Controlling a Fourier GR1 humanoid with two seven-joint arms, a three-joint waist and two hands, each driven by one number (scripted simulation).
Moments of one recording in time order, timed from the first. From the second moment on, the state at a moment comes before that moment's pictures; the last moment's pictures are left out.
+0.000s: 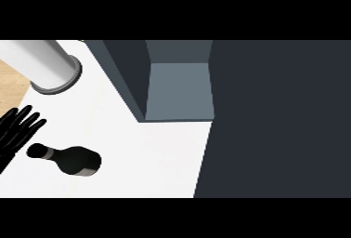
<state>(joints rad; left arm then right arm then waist) 0.05 0.33 0.38 -1.63 0.56 -0.81 0.09 -0.07 -0.17 0.51 -2.51 0.05 -0.33 0.64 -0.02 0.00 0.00</state>
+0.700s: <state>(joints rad) -0.02 0.32 0.42 -1.30 0.21 -0.89 -0.20 -0.09 -0.22 0.54 -2.51 0.07 -0.39 0.64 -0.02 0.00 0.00</state>
